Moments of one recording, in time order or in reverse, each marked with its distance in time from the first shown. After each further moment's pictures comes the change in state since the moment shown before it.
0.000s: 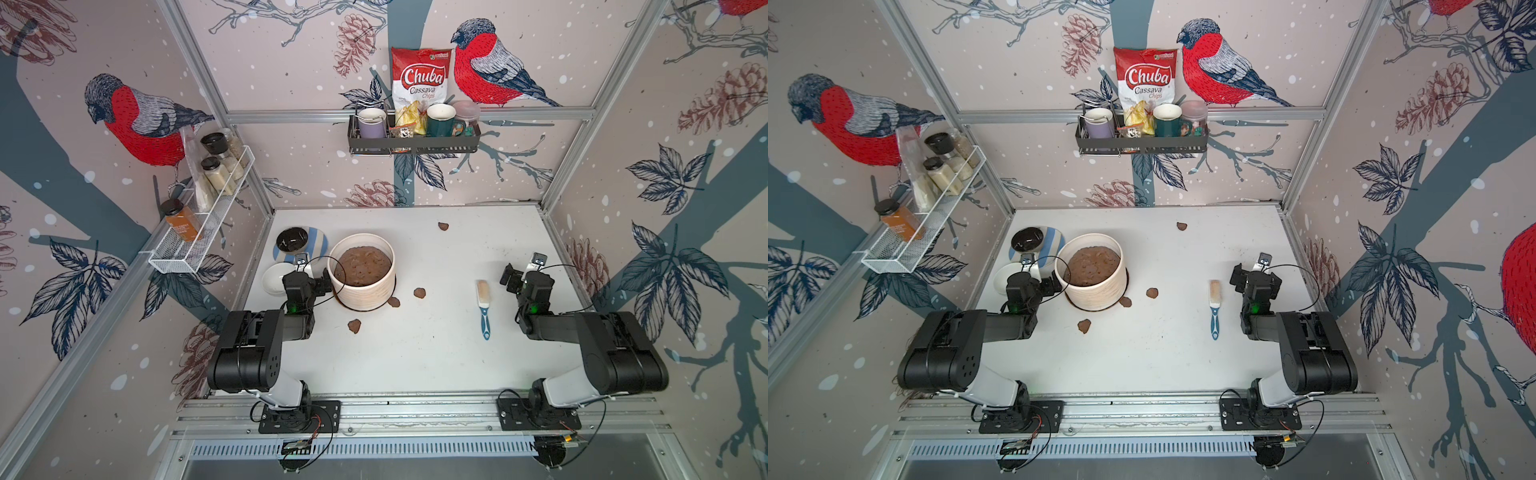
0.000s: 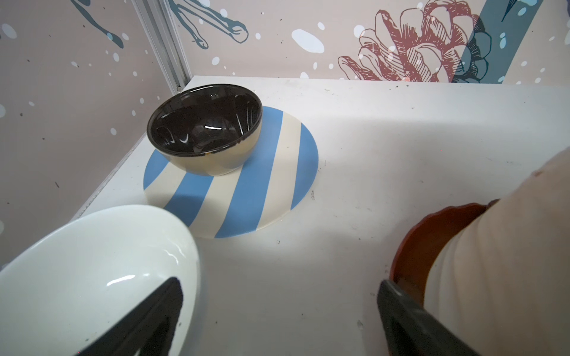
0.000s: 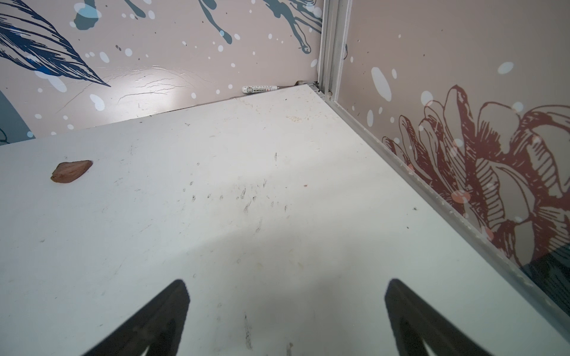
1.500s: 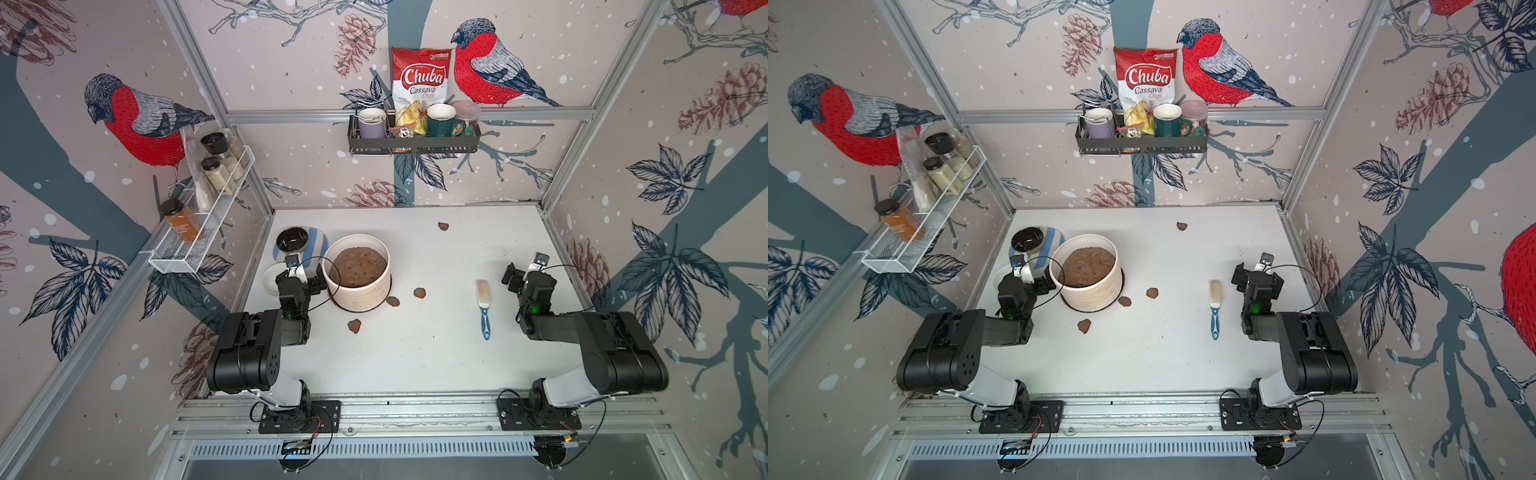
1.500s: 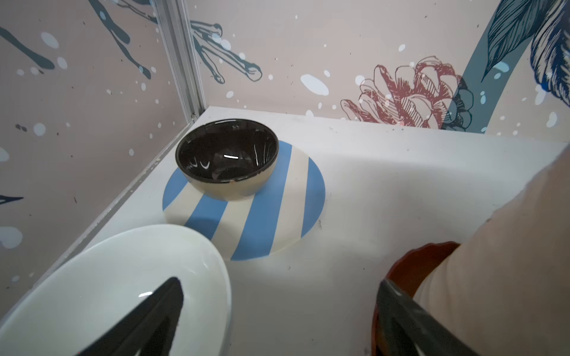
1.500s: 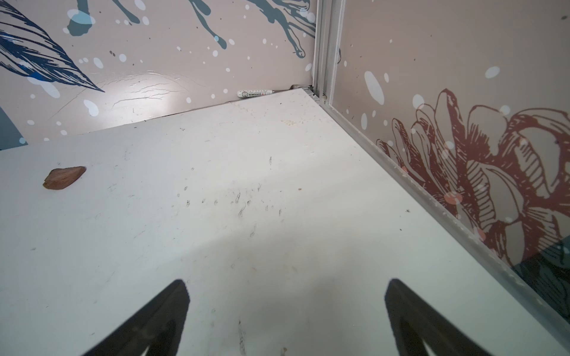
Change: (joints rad) left arm 0.059 0.002 -0.050 0.155 0.049 -0.038; right arm -0.008 0.001 -0.002 0.012 0.002 0.000
